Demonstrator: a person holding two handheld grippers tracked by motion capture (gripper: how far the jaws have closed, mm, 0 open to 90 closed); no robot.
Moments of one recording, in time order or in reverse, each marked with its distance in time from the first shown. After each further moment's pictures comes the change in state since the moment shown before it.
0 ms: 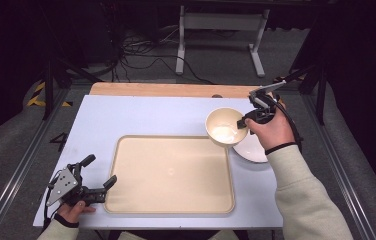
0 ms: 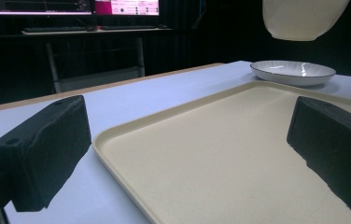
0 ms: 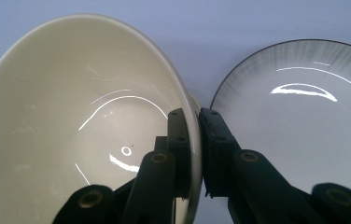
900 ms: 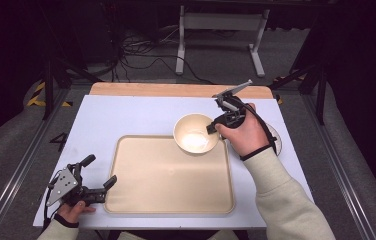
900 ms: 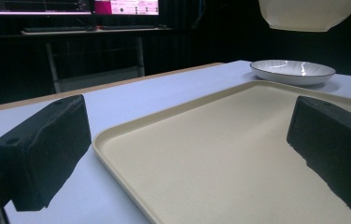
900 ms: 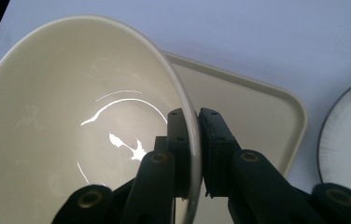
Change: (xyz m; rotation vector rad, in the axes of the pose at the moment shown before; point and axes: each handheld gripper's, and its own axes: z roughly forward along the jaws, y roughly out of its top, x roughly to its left) left arm 0.000 0.000 0.000 -0.001 0.000 0.002; right arm 0.082 -0.005 0.008 0.045 0.114 -0.154
